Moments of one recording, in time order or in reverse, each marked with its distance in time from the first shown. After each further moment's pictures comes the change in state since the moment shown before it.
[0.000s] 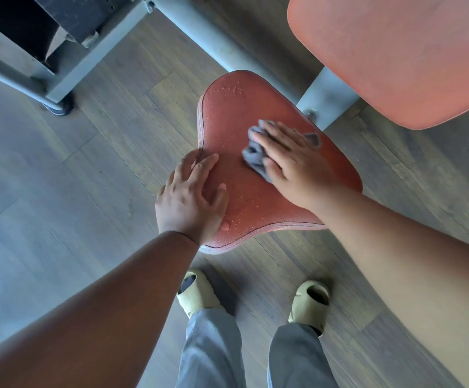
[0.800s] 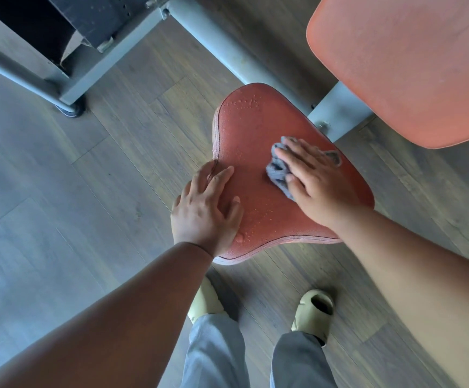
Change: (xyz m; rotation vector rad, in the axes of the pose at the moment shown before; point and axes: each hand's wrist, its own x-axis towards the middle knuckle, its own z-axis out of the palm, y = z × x) left_hand 0.000 -0.001 0.000 0.022 -0.010 0.006; right_hand -0.007 0.005 -0.003 0.030 0.012 0.010
